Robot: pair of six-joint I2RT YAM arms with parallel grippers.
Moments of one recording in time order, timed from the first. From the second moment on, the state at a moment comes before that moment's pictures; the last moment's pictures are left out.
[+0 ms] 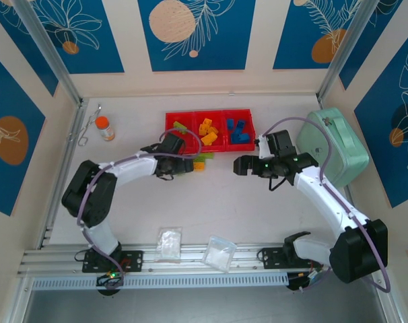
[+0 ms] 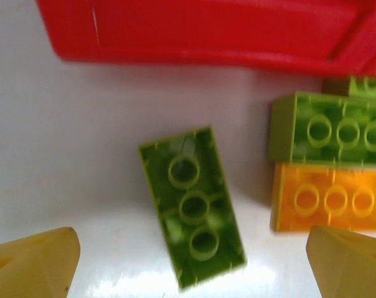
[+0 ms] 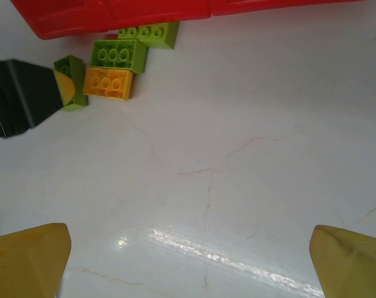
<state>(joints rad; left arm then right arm) -0.57 1.76 1.09 -0.42 -0.07 -0.68 0.31 1.16 0.90 -0.72 -0.30 0.35</state>
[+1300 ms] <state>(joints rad) -0.54 1.66 1.12 -0.48 -0.14 -0.60 0.22 1.10 0.84 -0.68 -0.30 0.35</state>
